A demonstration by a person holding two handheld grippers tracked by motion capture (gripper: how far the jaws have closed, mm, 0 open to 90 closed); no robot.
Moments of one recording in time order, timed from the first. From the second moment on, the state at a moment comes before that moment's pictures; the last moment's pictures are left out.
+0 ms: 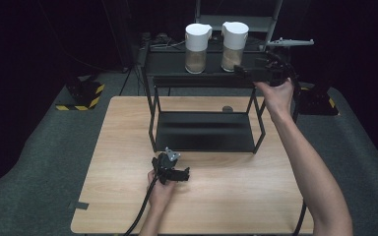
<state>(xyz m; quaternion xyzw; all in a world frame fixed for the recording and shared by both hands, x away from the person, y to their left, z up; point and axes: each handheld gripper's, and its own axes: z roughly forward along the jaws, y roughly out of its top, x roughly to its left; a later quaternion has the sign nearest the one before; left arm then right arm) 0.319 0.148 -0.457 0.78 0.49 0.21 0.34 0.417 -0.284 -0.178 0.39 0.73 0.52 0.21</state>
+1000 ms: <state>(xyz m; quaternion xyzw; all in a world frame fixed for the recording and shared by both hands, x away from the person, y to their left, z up) 0.319 0.148 -0.457 0.78 0.49 0.21 0.34 0.398 -0.306 -0.198 0.39 0.73 0.52 0.21</state>
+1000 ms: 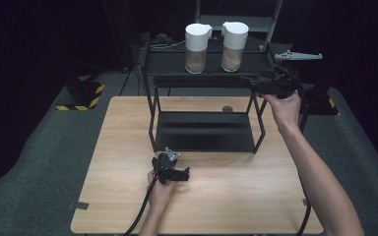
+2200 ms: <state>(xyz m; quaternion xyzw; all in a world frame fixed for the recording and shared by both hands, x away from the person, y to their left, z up) 0.319 0.148 -0.457 0.78 0.49 0.21 0.34 0.378 -0.333 -0.232 0.39 0.73 0.52 0.20</state>
